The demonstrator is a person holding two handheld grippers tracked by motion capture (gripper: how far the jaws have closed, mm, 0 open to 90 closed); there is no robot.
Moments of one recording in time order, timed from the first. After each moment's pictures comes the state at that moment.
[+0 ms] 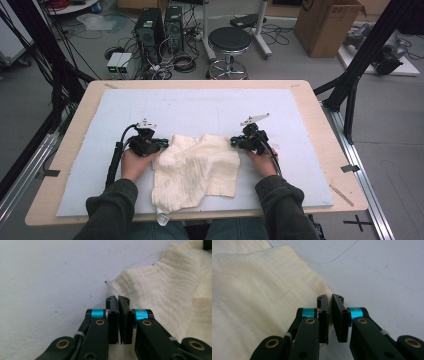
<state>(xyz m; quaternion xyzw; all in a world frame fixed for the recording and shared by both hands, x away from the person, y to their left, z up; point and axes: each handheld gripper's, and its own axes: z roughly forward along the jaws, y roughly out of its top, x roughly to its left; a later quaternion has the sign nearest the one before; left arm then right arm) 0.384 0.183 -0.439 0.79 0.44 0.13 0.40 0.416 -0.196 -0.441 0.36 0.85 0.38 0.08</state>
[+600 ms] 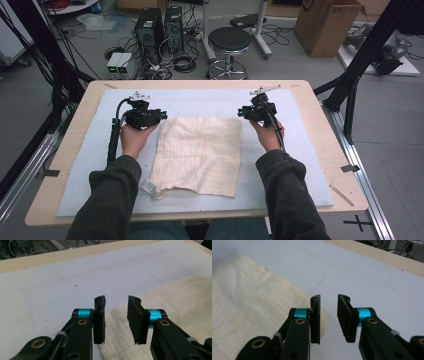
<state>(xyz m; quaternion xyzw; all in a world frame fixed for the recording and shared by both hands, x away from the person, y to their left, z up) 0.431 0.189 -0.384 0.74 0.47 0.19 0.45 0.467 -0.212 -0.374 0.40 0.81 0.40 0.16</state>
